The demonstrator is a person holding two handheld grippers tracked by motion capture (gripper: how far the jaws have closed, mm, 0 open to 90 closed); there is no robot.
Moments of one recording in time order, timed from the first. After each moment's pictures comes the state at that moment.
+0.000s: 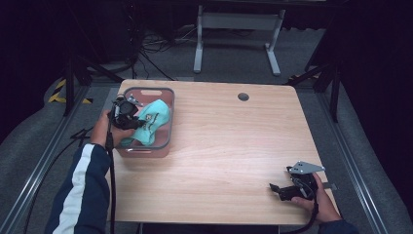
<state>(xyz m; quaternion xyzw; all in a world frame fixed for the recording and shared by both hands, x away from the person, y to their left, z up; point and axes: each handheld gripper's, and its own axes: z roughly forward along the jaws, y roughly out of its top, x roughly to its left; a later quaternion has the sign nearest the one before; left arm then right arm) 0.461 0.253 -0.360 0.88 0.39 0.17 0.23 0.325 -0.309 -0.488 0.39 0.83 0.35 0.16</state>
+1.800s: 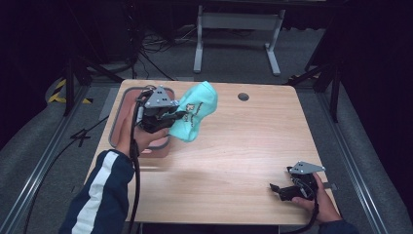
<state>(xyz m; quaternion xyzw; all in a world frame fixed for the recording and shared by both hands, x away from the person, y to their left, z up) 0.398 0.143 -0.284 0.86 0.23 0.20 0.41 0.325 -0.309 -0.488 0.39 0.83 0.35 0.16</state>
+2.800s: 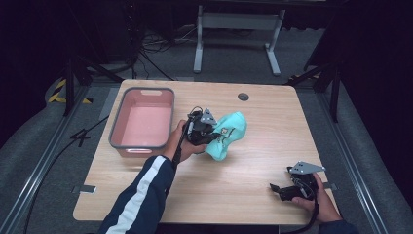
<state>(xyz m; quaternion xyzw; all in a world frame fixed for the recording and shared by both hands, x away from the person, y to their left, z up) 0.437 0.048 -0.389 0.90 0.23 0.12 0.36 0.324 -0.309 -0.488 0.39 0.83 0.35 0.16</state>
